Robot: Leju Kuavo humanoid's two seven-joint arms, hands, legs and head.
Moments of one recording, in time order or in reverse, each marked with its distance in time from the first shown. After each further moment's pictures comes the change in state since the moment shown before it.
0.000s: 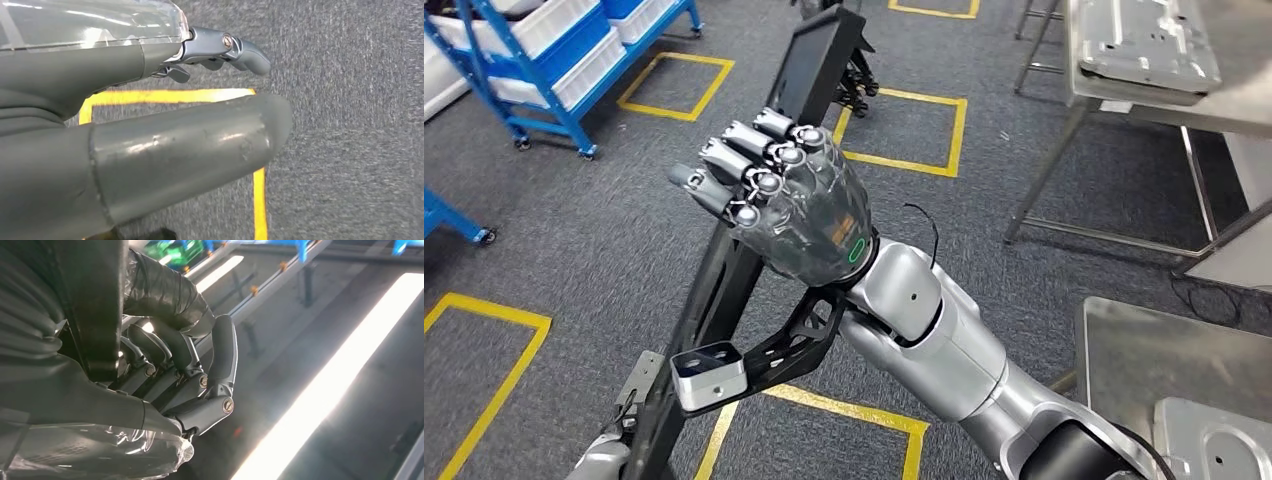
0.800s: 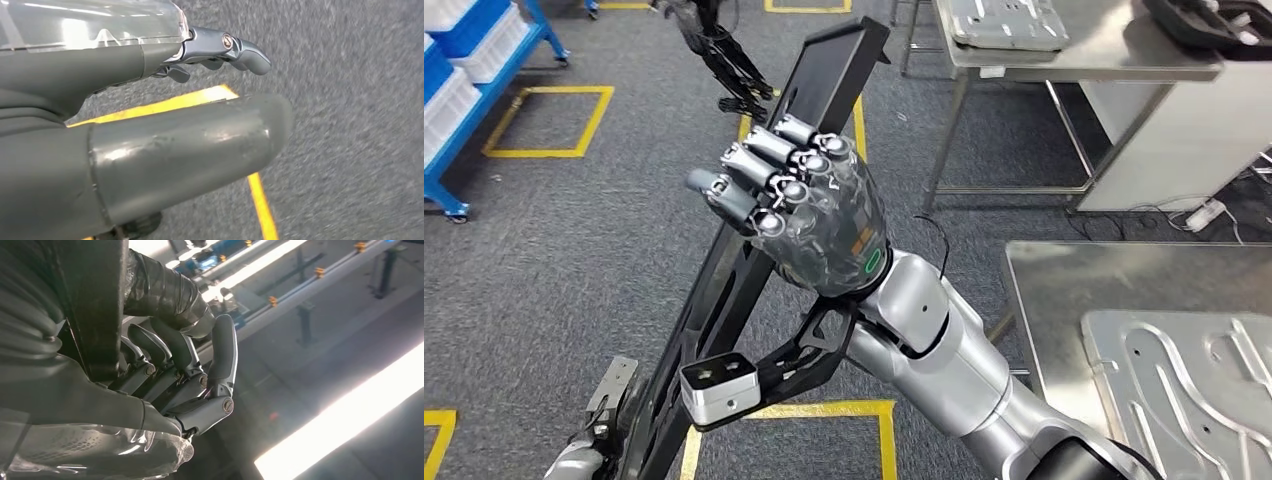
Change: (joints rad) left arm 0.020 0.046 0.000 -0.011 0.029 -0.018 0.007; right arm 0.055 0.004 -0.036 -0.048 -0.019 -0.008 -0.023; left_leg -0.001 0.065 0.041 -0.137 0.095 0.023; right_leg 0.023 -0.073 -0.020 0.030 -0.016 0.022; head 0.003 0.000
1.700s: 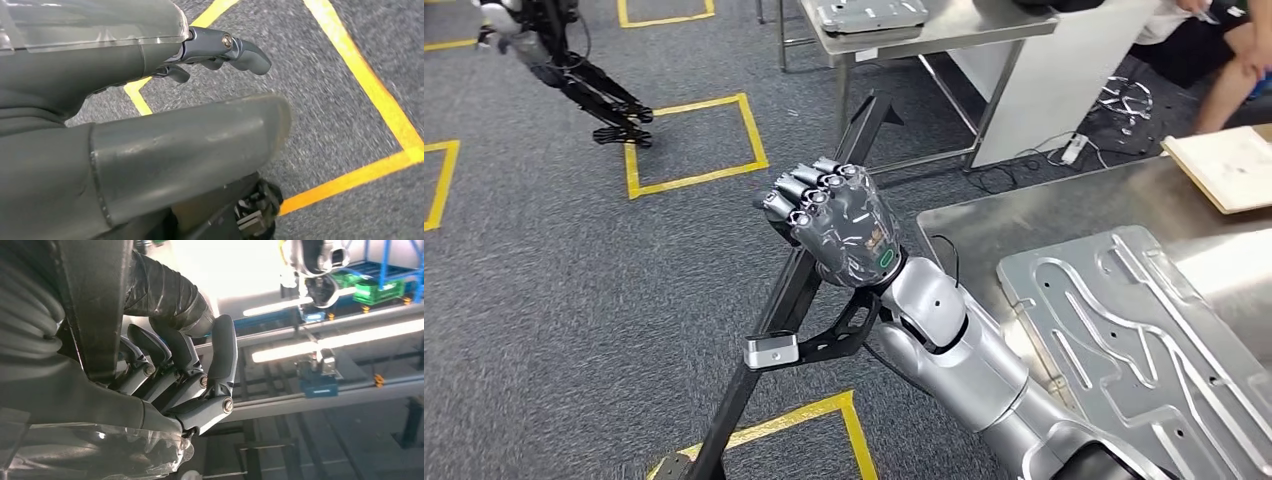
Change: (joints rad) left arm 0.242 -0.136 0.000 0.040 -0.002 -0.030 0.084; right arm 0.053 -0.118 0.000 0.129 -0.043 0.071 0.013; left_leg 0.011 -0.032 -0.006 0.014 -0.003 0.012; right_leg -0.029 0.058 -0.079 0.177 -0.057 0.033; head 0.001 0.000
